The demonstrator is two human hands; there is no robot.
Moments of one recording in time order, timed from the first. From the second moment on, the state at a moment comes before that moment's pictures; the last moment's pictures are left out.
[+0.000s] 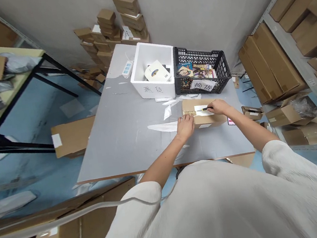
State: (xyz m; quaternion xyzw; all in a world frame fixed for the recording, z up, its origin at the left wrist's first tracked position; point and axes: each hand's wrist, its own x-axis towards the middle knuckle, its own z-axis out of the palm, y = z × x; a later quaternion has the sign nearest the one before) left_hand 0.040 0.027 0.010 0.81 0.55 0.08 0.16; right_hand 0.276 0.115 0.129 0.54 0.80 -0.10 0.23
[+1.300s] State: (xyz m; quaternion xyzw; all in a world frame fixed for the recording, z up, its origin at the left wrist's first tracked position) left_hand 0.059 0.027 0.017 0.78 0.62 0.00 0.12; right_hand 0.382 0.115 0.119 0.58 0.78 -0.15 0.20
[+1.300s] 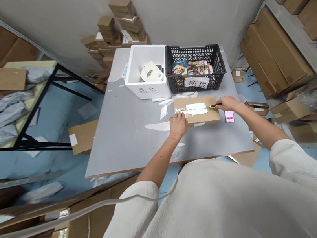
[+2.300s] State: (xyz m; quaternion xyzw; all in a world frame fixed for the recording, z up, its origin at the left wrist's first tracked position) left_hand 0.067 0.038 0.017 0.76 0.64 -0.02 0.12; right_hand 0.485 0.097 0.117 0.63 0.74 -0.17 0.16
